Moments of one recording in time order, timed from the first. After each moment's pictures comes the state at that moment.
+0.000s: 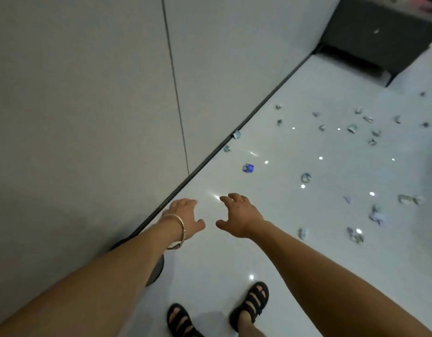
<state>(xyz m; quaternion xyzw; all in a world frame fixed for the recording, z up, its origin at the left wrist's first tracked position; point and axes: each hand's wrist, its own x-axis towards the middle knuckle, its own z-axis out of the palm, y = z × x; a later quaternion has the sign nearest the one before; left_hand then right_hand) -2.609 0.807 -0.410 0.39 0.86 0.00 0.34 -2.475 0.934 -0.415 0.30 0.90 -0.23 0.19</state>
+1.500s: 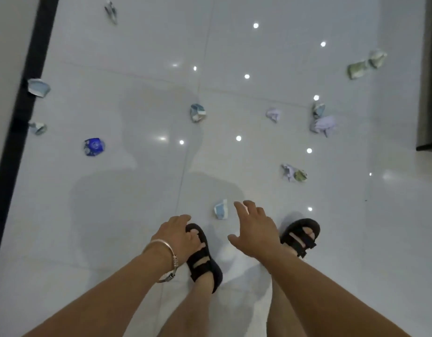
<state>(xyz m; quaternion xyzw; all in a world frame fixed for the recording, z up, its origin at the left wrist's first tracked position) -2.284 1.345 -0.792 0.44 0.72 -0.14 0.52 -2.082 1.384 -0.831 0.54 0.73 -0.33 0.26</state>
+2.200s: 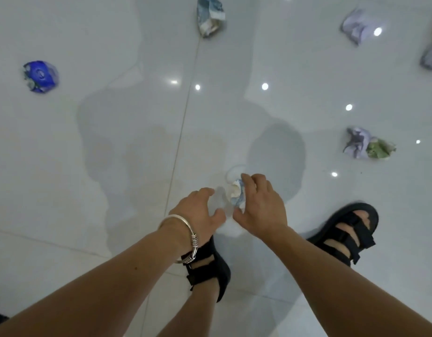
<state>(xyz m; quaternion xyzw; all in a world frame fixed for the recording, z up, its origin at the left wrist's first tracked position) -2.254 1.353 -1.001 0.39 0.72 -0.13 0.56 -2.086 1.375 -1.067 0.52 0.76 -0.37 0.13</state>
